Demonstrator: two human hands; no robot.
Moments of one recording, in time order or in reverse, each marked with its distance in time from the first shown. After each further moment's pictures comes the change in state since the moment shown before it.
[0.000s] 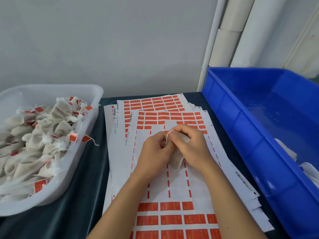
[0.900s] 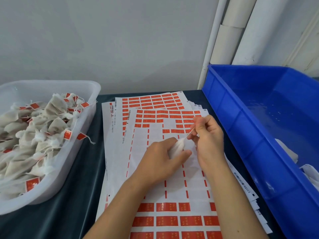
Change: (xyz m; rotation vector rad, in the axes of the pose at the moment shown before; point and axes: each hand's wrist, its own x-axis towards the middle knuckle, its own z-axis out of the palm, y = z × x) left_hand -0.012 0.003 0.008 0.258 -0.149 0.110; right_hand 0.003 -0.001 -0.018 0.359 0.402 0.201
